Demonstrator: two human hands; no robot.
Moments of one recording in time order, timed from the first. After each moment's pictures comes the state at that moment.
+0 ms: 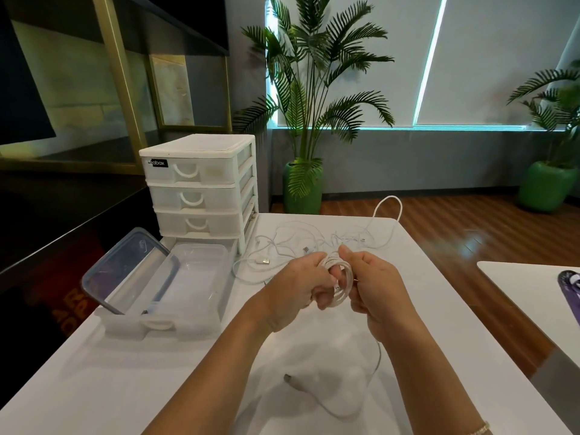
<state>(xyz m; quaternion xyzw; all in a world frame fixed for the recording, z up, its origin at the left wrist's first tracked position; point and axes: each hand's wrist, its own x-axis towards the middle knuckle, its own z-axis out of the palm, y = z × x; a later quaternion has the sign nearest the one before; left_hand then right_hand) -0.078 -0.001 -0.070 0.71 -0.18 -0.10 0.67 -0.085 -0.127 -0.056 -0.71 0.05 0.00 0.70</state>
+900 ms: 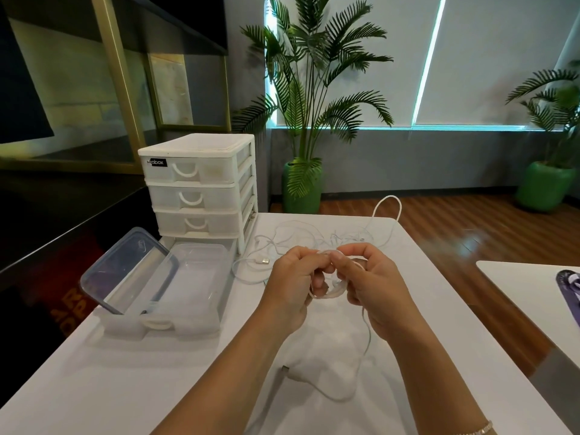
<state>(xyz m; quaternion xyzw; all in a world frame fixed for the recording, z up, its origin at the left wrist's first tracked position) -0.082 -0.015 -0.063 0.60 0.00 -0.01 0.80 -0.082 -0.132 -0.062 -0.73 -0.03 -0.04 0.68</state>
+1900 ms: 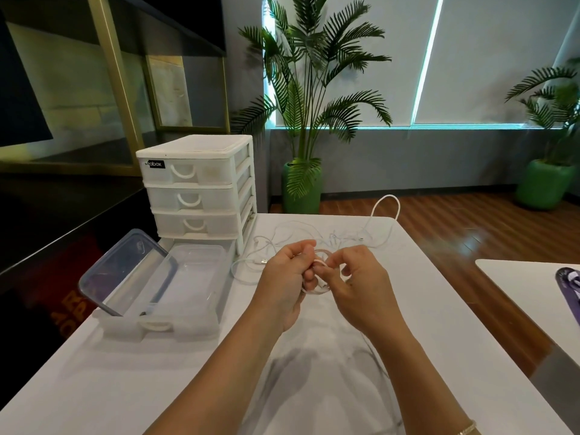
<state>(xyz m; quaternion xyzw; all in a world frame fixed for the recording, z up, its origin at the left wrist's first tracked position) -0.078 -0.013 -0.065 0.58 0.03 0.01 0.82 -0.080 -0.126 -0.076 -0.88 -0.12 -0.20 0.41</state>
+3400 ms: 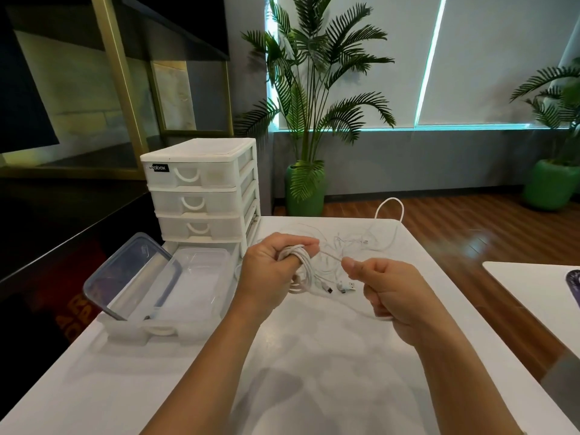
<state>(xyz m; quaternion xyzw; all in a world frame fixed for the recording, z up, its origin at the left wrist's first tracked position) -0.078 0.014 -0.059 0.71 -0.10 0.18 0.67 -0.089 -0.150 -0.049 -0.75 0.02 0.02 0.67</state>
